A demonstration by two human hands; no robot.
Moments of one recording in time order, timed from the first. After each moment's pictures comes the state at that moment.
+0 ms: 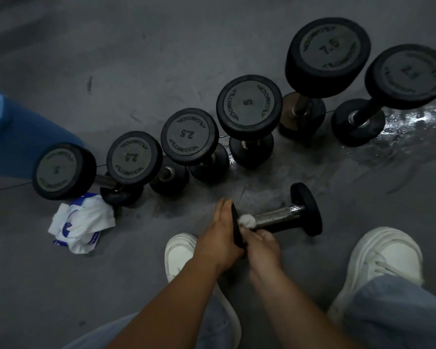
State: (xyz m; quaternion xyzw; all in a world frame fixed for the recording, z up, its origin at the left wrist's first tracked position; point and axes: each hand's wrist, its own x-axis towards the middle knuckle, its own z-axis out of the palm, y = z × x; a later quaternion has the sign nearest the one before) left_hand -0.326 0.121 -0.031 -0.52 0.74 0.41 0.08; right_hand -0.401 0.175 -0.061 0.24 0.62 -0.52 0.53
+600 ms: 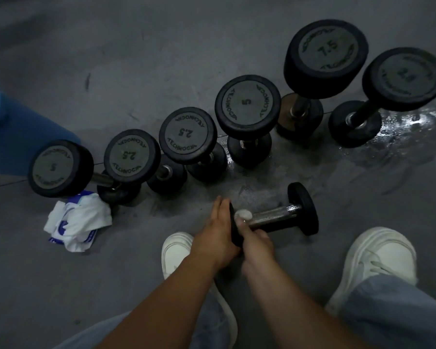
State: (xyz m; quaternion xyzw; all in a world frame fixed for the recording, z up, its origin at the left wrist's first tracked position) left_hand -0.328 0.117 -0.031 -0.52 0.75 0.39 0.13; right_hand -0.402 0.166 -0.058 0.27 0.61 -0.51 0.55
